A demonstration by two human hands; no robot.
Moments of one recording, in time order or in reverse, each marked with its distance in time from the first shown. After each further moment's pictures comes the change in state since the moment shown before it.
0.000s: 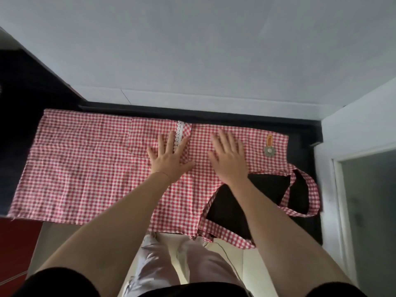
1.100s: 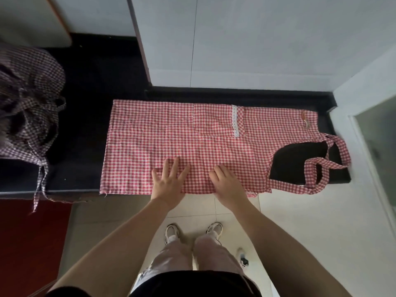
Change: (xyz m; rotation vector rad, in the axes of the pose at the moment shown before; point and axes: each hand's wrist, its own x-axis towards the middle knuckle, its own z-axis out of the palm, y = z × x) left_hand -0.171 -0.233 0.065 0.186 -0.003 0.285; right_hand -0.162 -0.256 0.040 -0.109 -0.045 -0.144
